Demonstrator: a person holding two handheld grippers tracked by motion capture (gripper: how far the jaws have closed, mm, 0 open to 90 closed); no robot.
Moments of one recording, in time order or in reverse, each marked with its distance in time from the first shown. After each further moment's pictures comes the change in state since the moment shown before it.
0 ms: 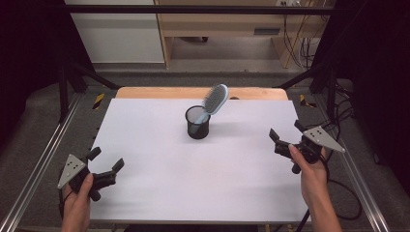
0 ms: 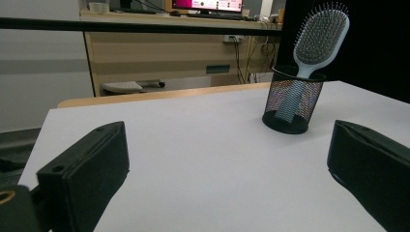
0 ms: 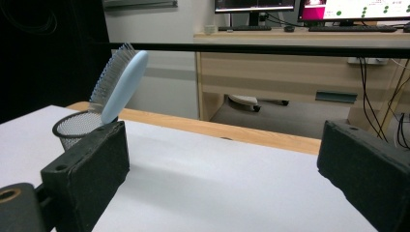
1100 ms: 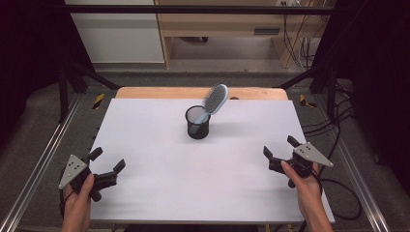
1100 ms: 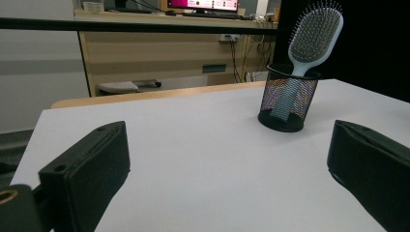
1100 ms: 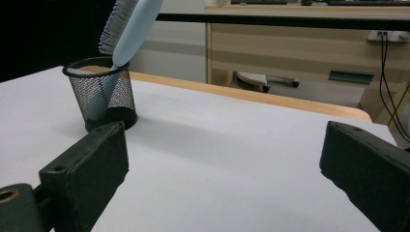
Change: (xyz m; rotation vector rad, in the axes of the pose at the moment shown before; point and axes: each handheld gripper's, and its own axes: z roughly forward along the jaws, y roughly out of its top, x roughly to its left) left arm -0.001 -0.001 0.001 0.005 -0.021 -0.003; right arm 0.010 -0.050 -0.006 0.077 0.040 -0.023
